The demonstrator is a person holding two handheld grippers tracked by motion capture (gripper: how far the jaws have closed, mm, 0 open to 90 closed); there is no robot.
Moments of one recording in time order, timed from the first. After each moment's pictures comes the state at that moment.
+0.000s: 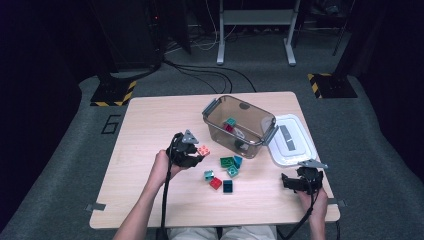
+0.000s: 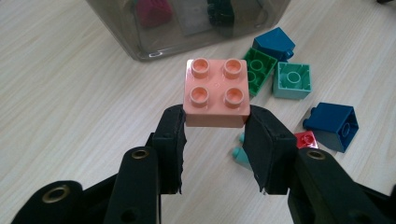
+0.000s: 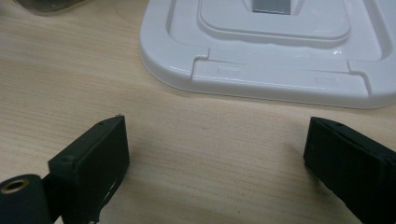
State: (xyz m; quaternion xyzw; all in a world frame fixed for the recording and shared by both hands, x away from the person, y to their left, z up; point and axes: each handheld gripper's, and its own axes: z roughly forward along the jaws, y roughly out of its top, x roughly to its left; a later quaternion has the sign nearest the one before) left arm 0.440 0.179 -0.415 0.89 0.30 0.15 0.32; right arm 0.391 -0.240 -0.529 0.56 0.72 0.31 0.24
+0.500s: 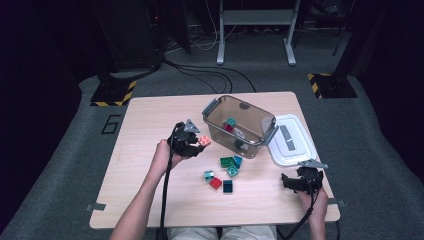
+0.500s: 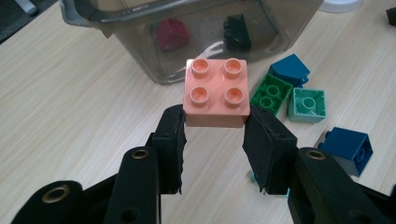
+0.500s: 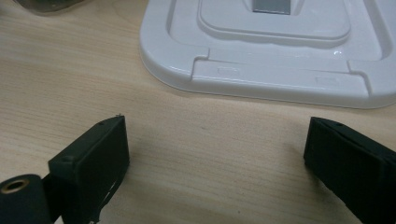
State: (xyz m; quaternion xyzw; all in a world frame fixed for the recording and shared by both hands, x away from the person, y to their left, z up) left arm 0.461 0.172 -0.392 0.88 0.30 0.16 0.32; right arm 0.391 -0.240 -0.529 0.56 0.72 0.31 0.24
